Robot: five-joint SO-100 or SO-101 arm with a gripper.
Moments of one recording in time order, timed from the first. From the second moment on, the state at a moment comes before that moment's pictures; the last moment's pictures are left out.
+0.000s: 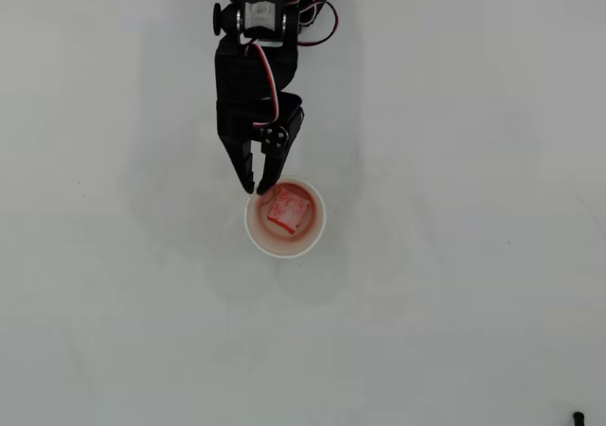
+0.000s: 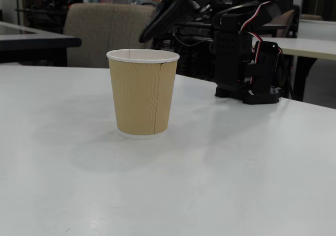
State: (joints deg) arm 9.1 167.9 154.4 29.8 -80.2
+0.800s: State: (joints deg) arm 11.4 178.4 161.2 32.4 -61.6
